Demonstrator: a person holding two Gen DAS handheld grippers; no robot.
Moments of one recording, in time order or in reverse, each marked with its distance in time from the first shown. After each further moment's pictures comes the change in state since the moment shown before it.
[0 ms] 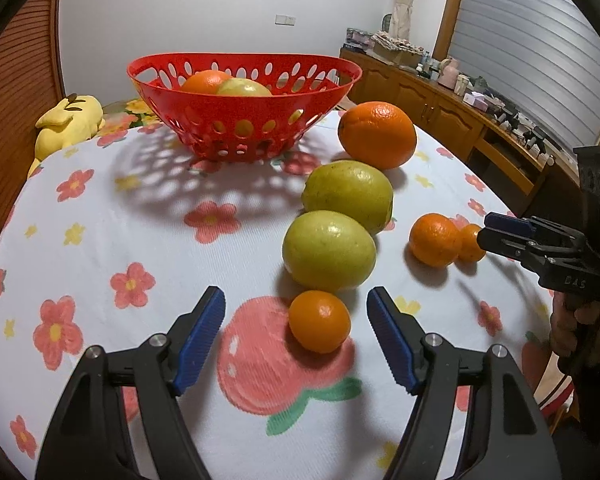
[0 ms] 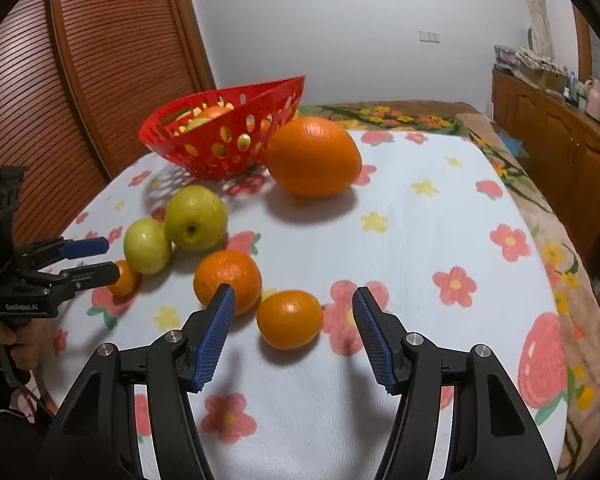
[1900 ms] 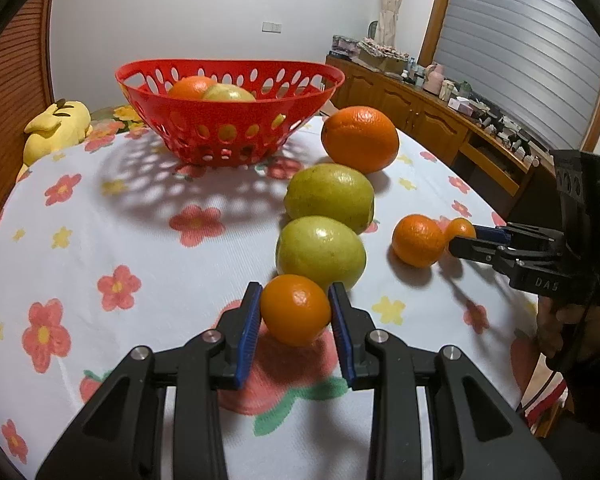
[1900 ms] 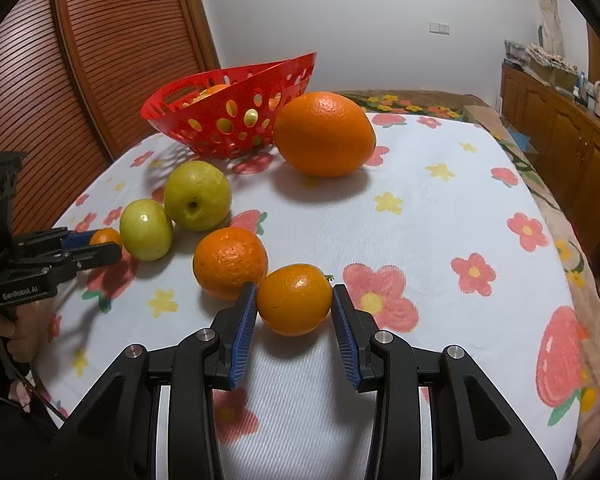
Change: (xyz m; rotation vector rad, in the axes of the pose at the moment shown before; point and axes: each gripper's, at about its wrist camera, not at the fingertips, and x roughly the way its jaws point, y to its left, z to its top) left arm -0.008 -0.003 -0.002 0.013 -0.039 -0.052; right arm 0.012 0.006 -0.006 -0.028 0.044 0.015
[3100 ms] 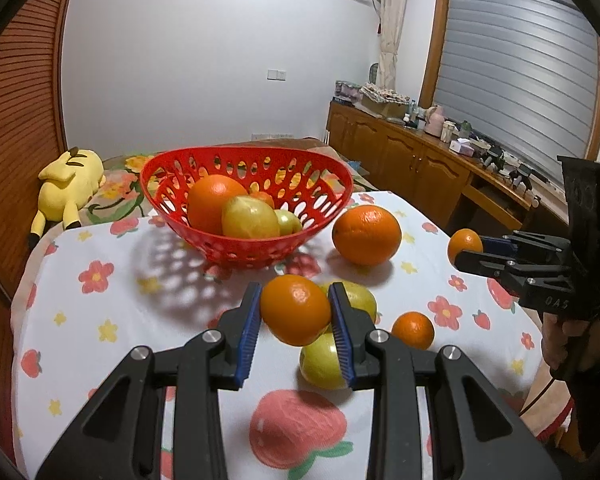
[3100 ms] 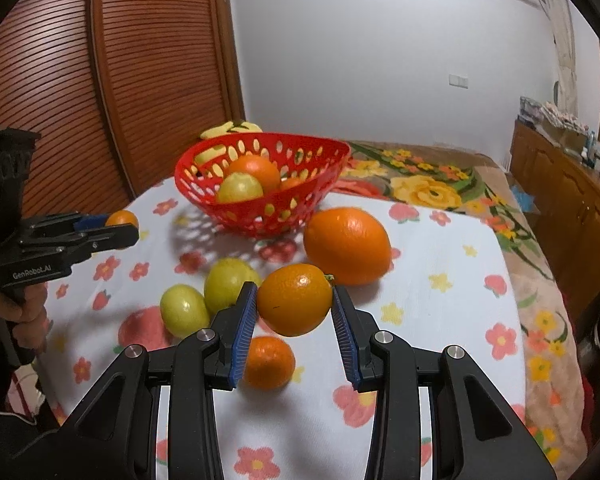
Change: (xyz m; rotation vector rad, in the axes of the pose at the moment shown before) left arm -0.040 0.009 0.061 0.022 -0.164 0.032; right arm -0.037 0.029 0.070 -0.121 -0.125 -0.001
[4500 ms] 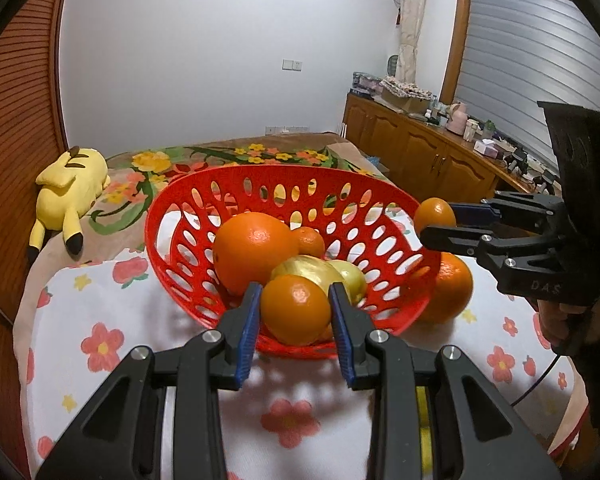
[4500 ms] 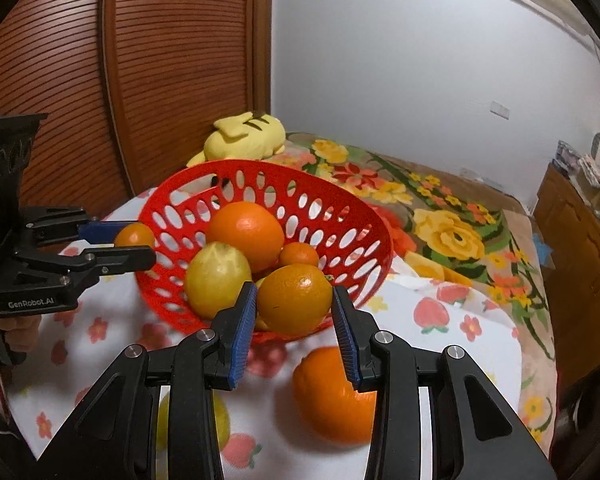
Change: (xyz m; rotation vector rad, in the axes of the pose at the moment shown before) left arm 0.080 0.056 0.062 -0.017 0.050 0.034; right arm 0.106 0.000 0.102 -0.176 0.056 0.036
